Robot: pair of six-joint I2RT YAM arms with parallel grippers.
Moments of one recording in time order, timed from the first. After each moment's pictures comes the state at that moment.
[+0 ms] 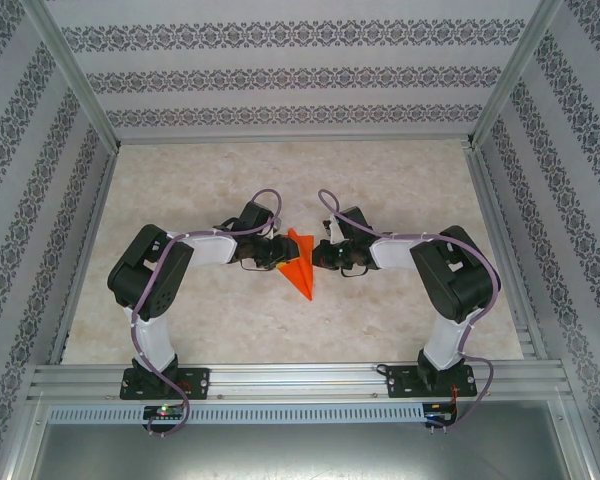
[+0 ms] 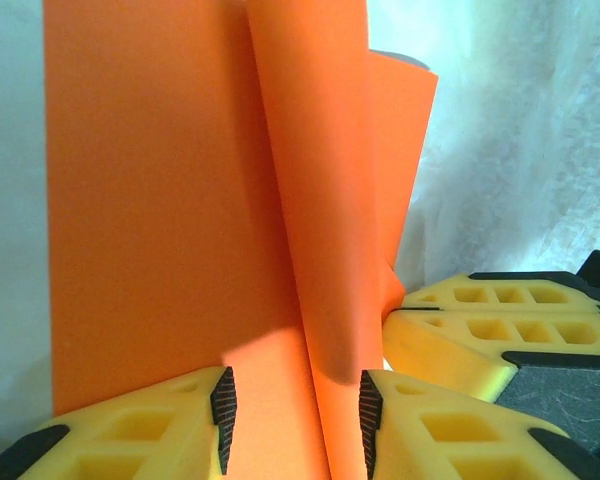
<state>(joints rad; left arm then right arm) -0.49 1.87 0.98 -0.07 0.50 -0.84 0.48 1.81 0.85 0.01 -0.48 0.59</state>
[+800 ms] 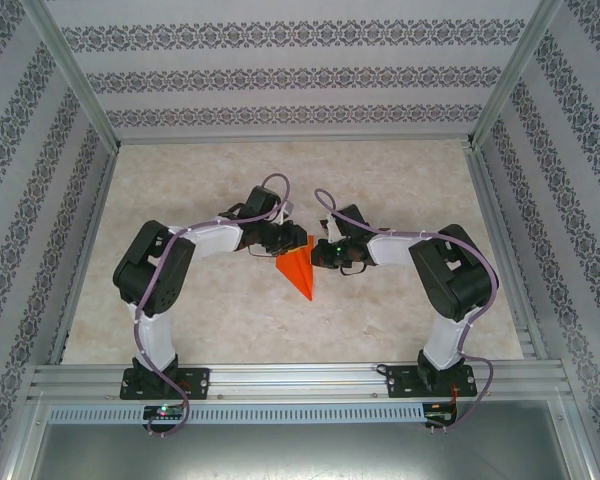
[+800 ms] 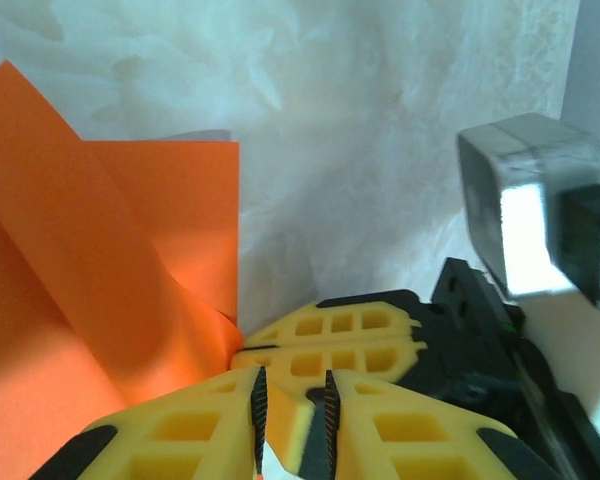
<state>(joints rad) -0.50 1.92 1.14 -0.12 0.59 -0.79 0.50 1.82 0.89 -0.07 -0.46 0.55</state>
